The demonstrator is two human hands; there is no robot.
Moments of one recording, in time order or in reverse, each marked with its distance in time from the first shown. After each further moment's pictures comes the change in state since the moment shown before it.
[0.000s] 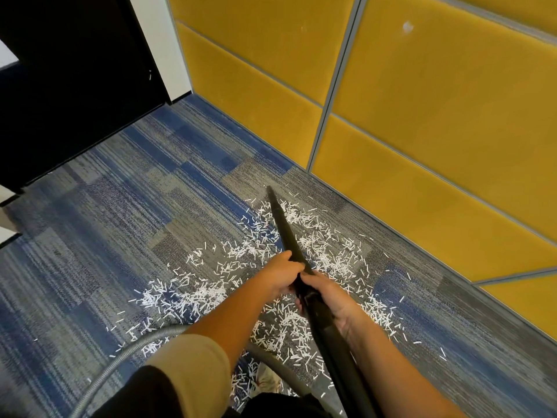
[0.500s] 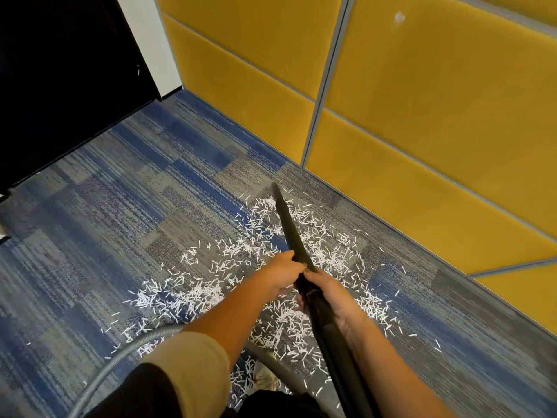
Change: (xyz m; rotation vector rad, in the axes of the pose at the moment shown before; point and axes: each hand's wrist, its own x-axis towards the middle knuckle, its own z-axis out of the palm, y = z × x) left_hand 0.008 0.006 0.013 0.088 -0.010 -0.029; right_hand 0.002 -0.005 -0.012 0.085 0.104 -0.024
